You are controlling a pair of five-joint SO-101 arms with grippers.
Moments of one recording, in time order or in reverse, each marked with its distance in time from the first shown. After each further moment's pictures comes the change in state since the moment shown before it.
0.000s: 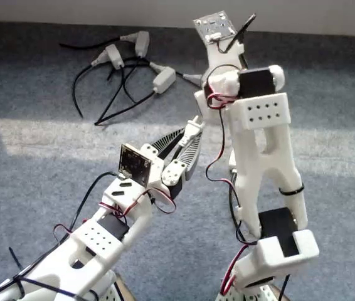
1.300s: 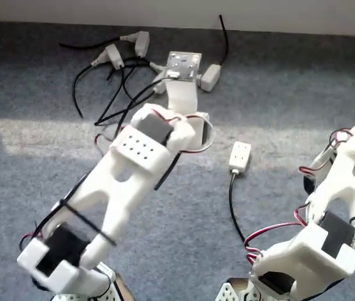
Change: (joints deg) left arm -2.2 43.3 -76.0 85.0 15.3; right arm 49.1 4.9 43.3 -17.0 -19.6
